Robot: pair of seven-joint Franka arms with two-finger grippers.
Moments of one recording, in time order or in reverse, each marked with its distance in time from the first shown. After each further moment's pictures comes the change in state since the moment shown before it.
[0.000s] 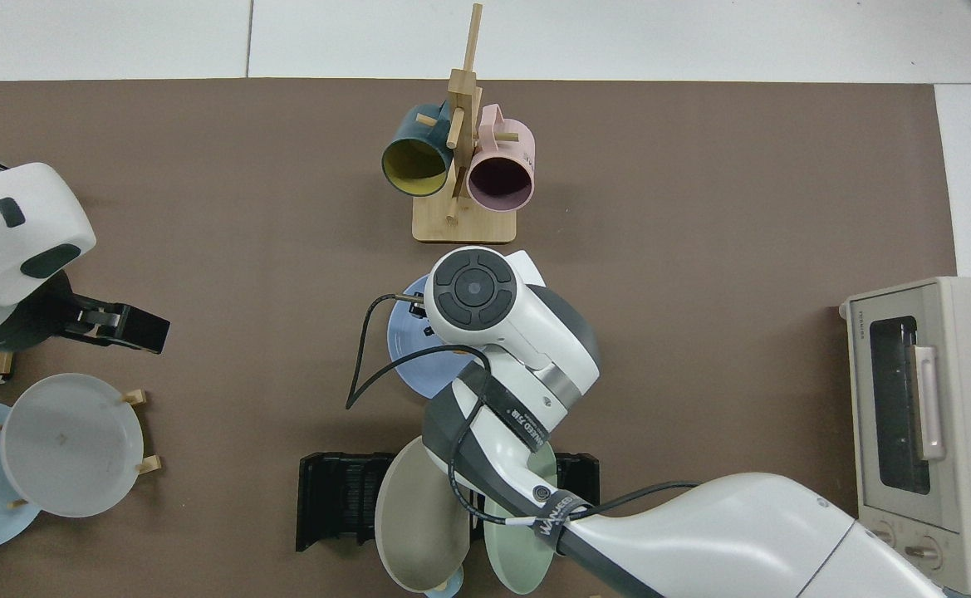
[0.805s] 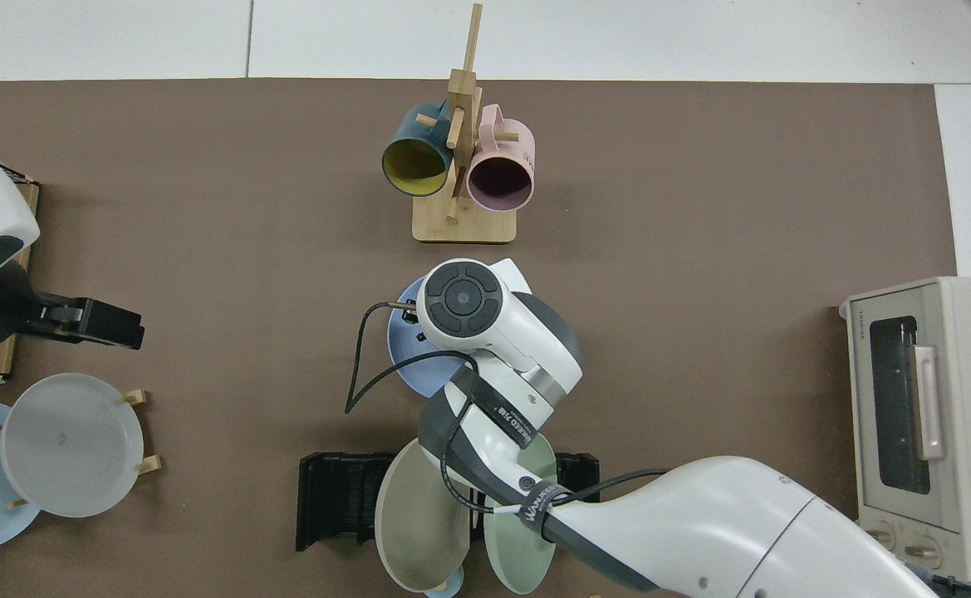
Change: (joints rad) left arm 0.022 -0.013 0.039 0.001 -0.062 0.005 0.004; right arm 0.019 0.059 -0.006 -0.001 -0.025 0.057 0.004
